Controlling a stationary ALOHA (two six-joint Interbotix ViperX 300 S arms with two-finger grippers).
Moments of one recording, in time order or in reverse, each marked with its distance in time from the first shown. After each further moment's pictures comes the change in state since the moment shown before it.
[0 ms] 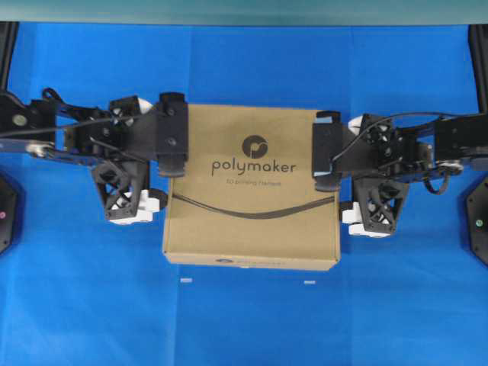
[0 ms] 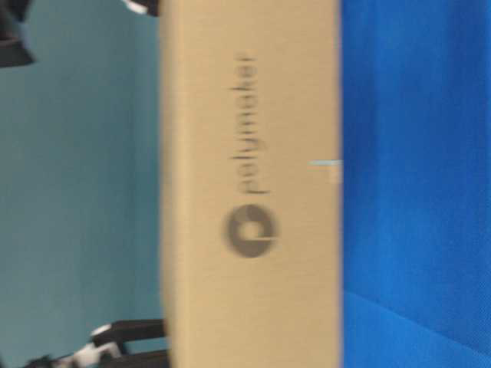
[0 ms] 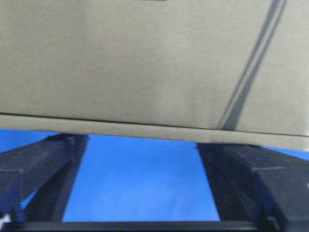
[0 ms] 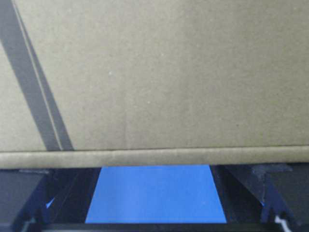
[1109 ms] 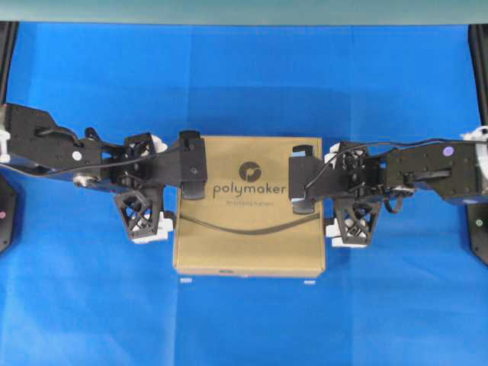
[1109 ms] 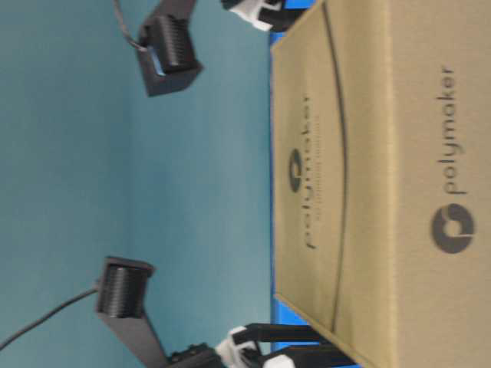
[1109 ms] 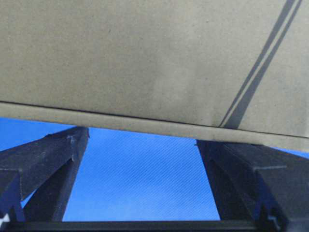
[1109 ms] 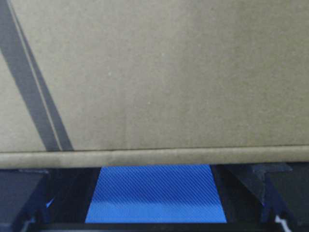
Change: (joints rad) left arm -0.015 0.213 0.120 0.000 -0.201 -0.103; right arm 0.005 0.256 0.077 -0.018 -0.232 -0.012
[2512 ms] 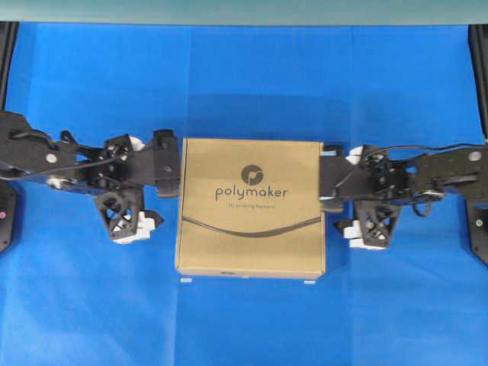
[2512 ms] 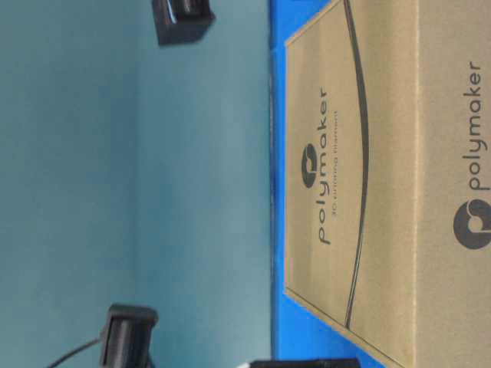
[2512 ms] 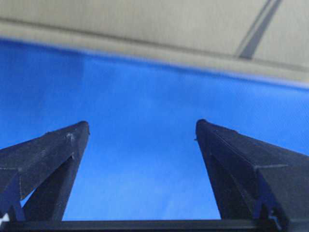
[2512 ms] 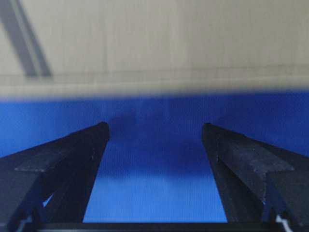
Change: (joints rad) left arm 0.011 -0.106 0.133 -0.003 -0.051 -0.014; right arm -0.012 -0.103 0.179 0.008 -0.155 0.018
